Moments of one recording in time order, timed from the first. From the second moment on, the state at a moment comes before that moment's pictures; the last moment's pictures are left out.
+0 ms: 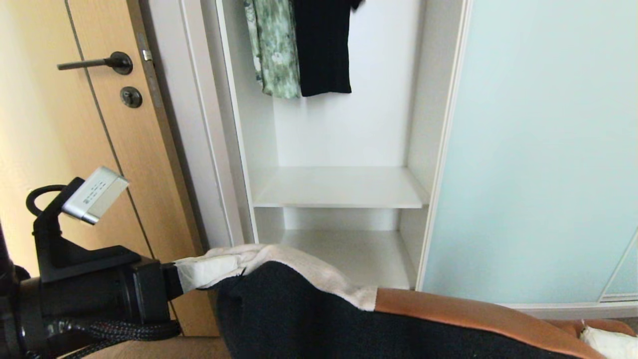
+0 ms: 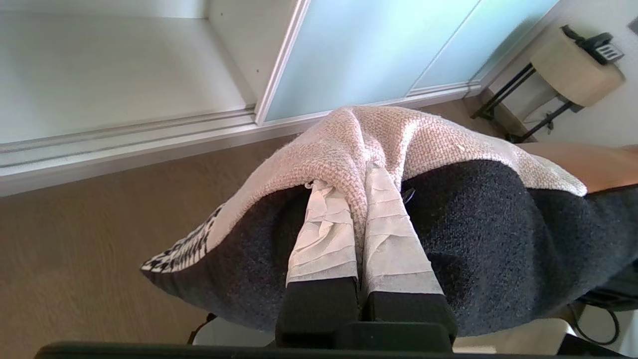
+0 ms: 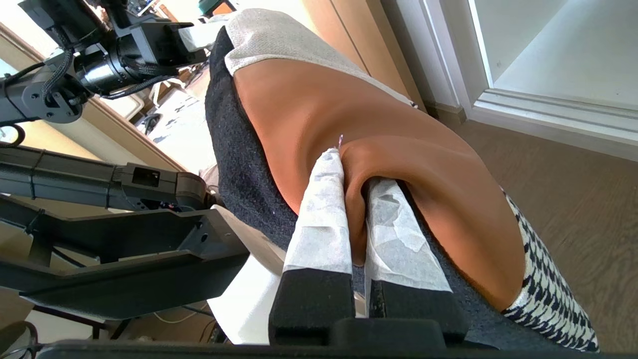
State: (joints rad) left arm -0.50 1.14 -0.59 -0.32 -0.29 -0.43; right arm 0.47 0.75 -0.51 -0.11 0.43 0.58
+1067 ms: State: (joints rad) left arm -0.50 1.13 -0.58 -0.32 -0.29 -0.40; right arm 0.47 0.76 -0.51 -0.12 0.42 0.58
